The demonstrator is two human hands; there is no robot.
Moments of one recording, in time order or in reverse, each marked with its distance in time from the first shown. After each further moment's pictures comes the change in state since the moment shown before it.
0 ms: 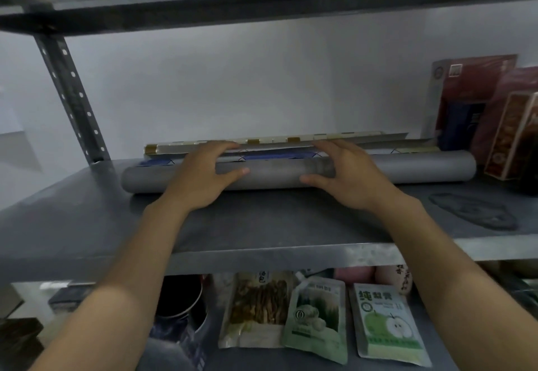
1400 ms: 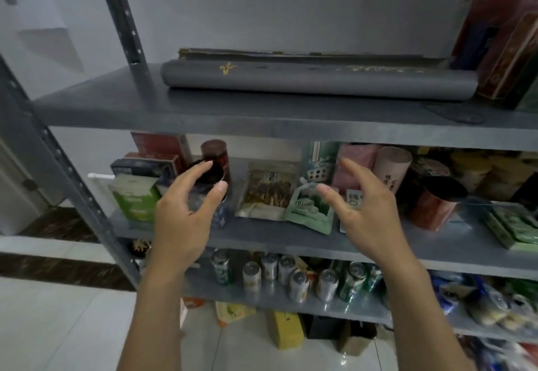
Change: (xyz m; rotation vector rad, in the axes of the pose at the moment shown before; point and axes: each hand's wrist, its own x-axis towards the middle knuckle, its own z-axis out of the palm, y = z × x) left_hand -0.289 0.075 0.005 -0.310 0.308 -0.439; right_hand -0.243 -0.075 0.020 0.430 0.084 0.208
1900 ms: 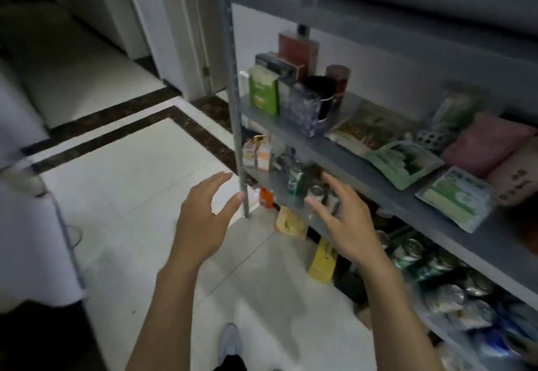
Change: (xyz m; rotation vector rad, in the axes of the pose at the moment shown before) left_hand -0.261 0.028 -0.004 0.342 0.311 -0.498; right_hand -0.125 0.045 0.025 0.152 -0.774 -0.147
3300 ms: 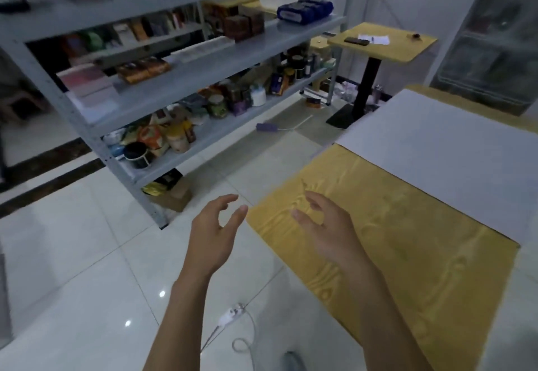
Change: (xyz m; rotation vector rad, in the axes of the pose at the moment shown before) left_hand -0.688 -0.220 -0.473 0.143 1.348 -0.941; right_hand -0.563 -0.445 0.497 0.202 -1.403 -0.841
